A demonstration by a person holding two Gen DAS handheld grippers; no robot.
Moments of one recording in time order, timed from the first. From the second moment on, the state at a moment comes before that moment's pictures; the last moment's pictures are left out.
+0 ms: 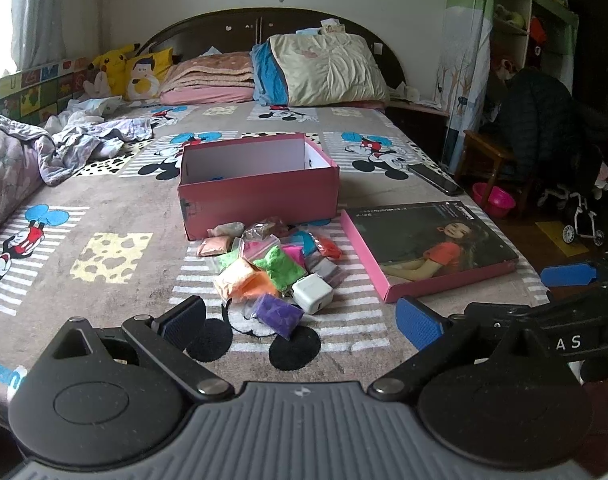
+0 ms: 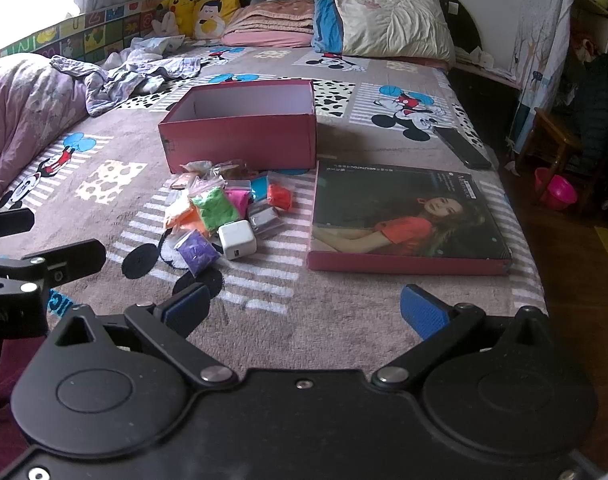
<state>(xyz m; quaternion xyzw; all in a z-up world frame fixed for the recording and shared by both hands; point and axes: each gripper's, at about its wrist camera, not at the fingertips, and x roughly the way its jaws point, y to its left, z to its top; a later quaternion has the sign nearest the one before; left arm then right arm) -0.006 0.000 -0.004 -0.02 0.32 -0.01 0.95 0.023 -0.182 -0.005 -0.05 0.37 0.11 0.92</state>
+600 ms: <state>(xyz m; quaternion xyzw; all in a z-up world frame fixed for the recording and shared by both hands) -0.007 0.003 -0.002 -0.02 0.31 -0.01 0.95 0.026 -0.184 -0.004 -0.05 0.37 0.11 0.92</state>
